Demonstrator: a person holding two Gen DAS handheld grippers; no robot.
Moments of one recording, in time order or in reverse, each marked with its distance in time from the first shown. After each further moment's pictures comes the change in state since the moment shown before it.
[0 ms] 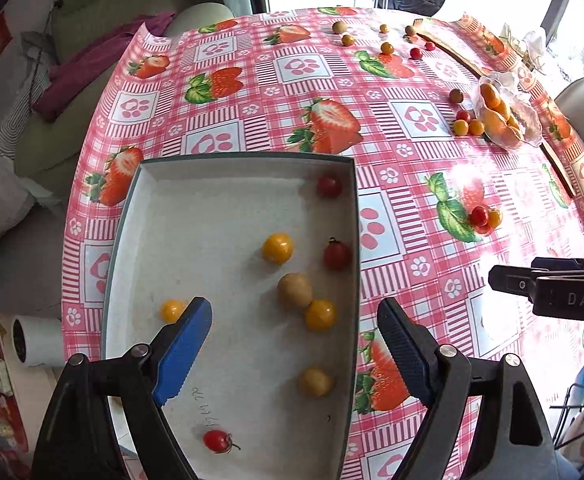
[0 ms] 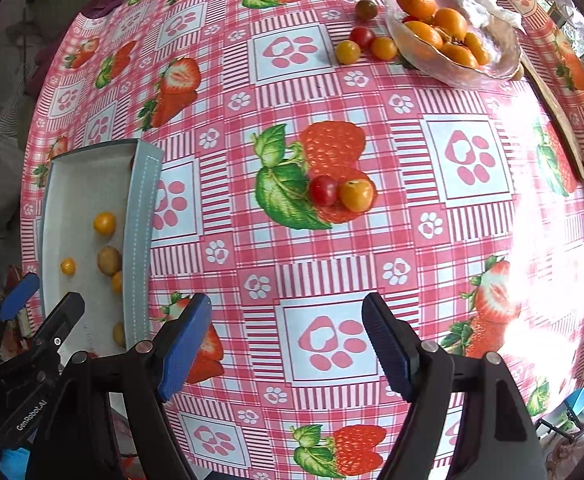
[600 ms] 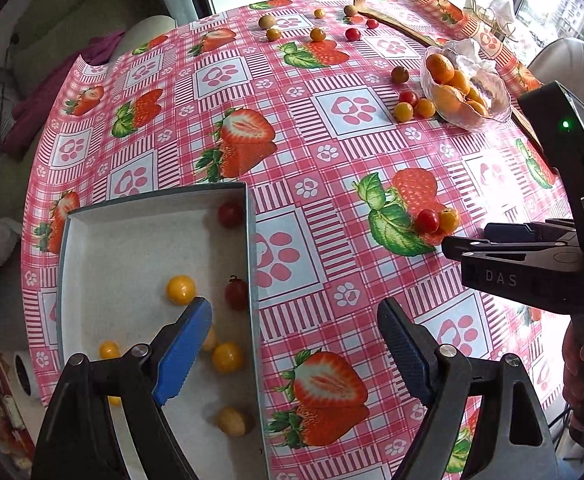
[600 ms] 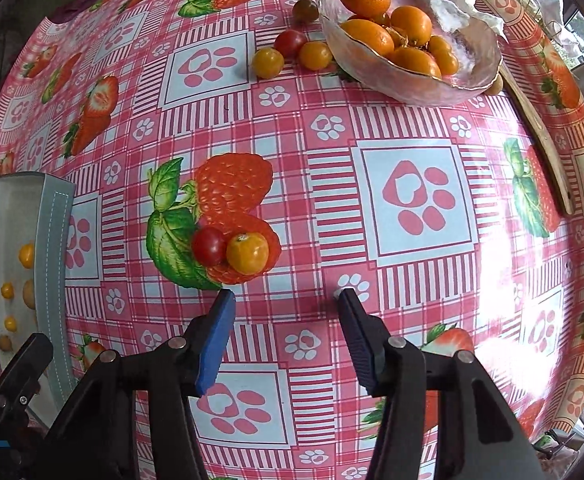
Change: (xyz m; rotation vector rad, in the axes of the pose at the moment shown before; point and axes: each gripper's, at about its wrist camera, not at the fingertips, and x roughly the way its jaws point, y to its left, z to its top) left arm 0.023 -0.072 0.025 0.112 0.031 -0.023; right arm 0.029 -0.043 0.034 -0.037 -0.054 -0.110
